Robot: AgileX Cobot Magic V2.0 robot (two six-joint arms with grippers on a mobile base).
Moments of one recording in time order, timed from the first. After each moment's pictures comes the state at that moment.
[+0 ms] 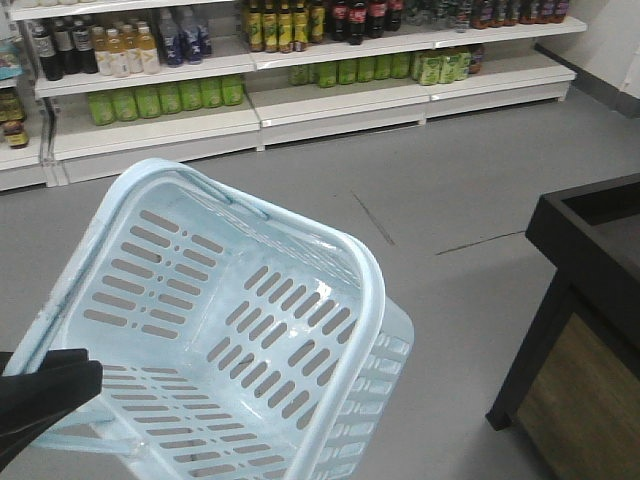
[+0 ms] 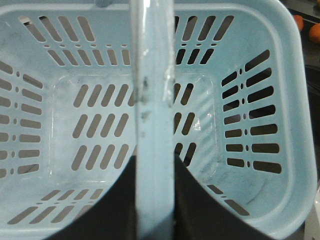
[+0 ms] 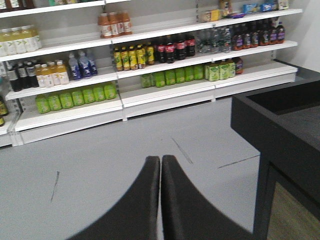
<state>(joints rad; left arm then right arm) -0.43 0.61 -0.64 -0.67 0.65 0.49 0.06 -0.01 0.03 -0.12 0.18 0.20</state>
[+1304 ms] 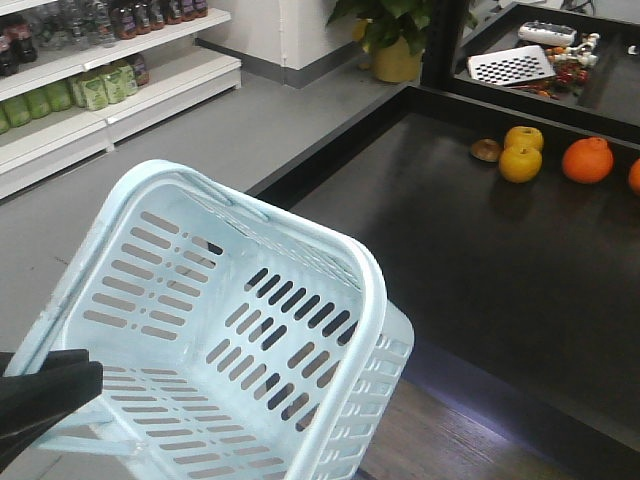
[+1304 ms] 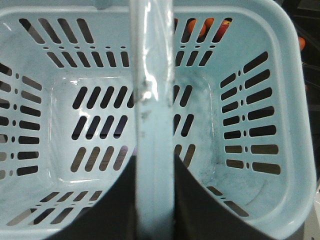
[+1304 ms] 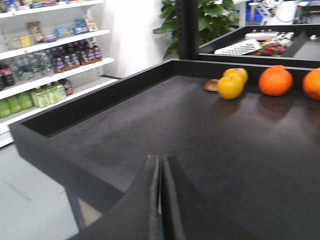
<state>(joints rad) -0.43 0.61 -0.64 -0.67 0.65 0.49 0.06 -0.01 0.03 -0.12 0.18 0.20</state>
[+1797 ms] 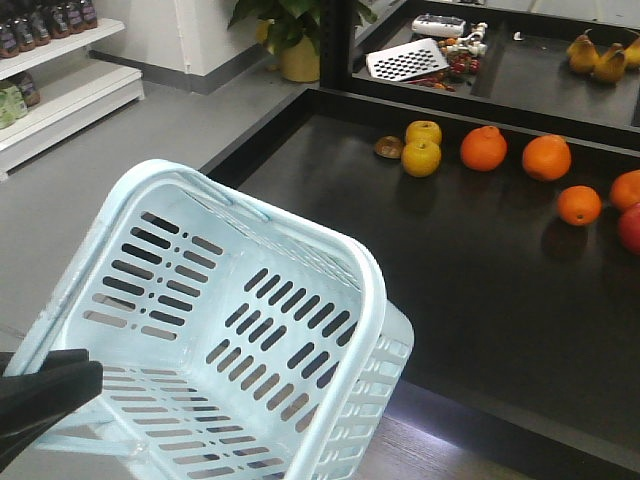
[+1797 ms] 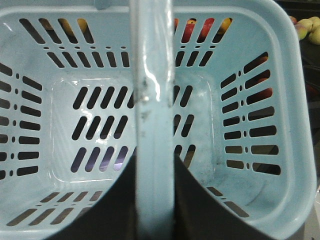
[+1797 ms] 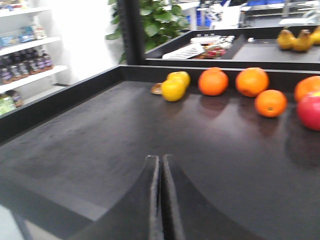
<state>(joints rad) -0.43 0.61 -0.64 -0.67 0.65 0.49 0.06 -0.01 0.03 -0.12 0.18 0.20</state>
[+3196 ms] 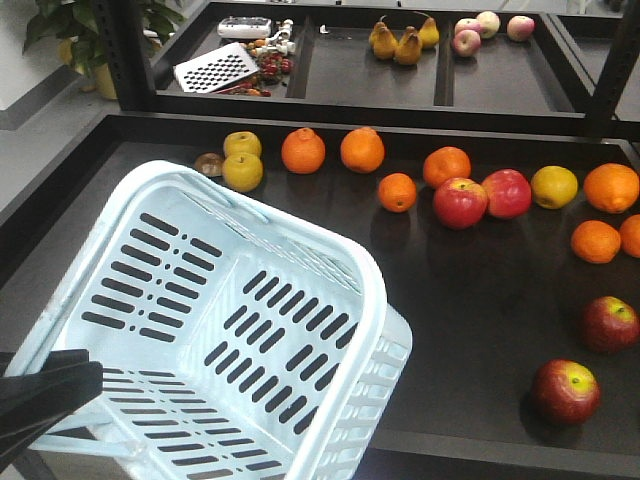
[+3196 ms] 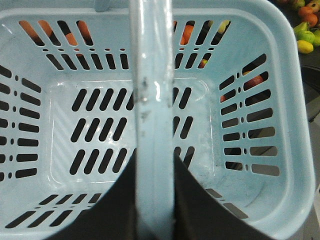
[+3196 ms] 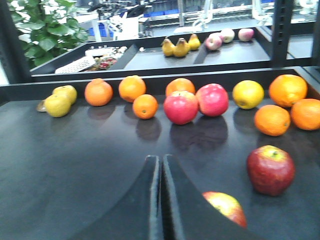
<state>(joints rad) -0.43 0.61 -0.64 -0.67 0.65 0.49 0.06 -0.01 0.03 -0.12 0.18 0.20</state>
